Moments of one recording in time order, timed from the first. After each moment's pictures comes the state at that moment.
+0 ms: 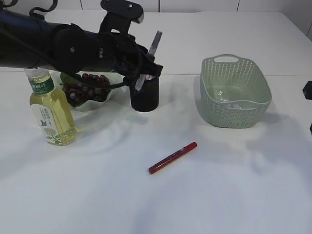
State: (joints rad) left arm -0.59 1.90 -1.30 -0.15 -0.05 0.19; right arm -0.06 1.53 -1.17 0.11 1.22 0.04
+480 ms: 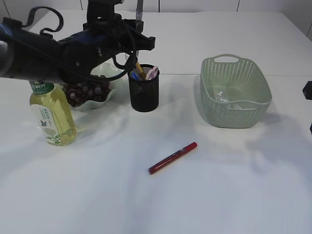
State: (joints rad) left arm -0.54 1.98 -1.30 -0.21 -0.53 0.18; right arm -0.06 1.53 -1.17 0.11 1.22 0.04
